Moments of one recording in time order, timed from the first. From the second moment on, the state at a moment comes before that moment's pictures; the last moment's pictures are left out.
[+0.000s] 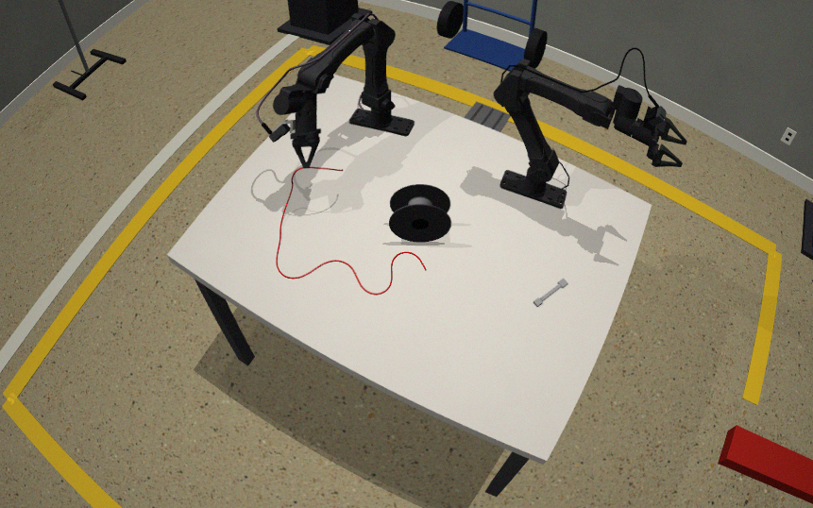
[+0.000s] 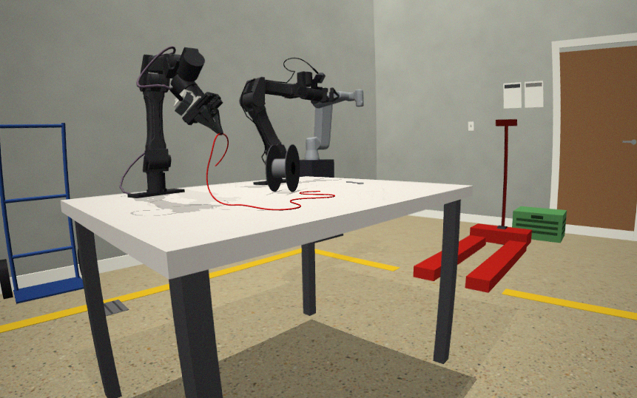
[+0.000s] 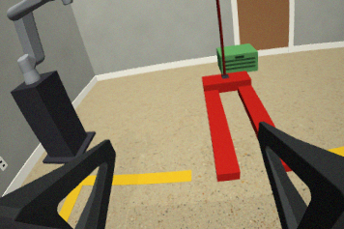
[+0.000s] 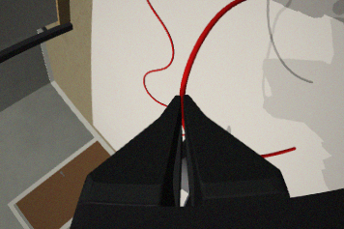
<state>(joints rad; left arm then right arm) 1.44 1.05 1.04 0.00 0.00 0.00 -0.29 1.53 1.31 -0.79 -0.39 1.06</state>
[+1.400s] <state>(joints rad) 1.44 1.05 1.04 0.00 0.00 0.00 -0.11 1.67 1.51 -0.80 -0.30 1.21</state>
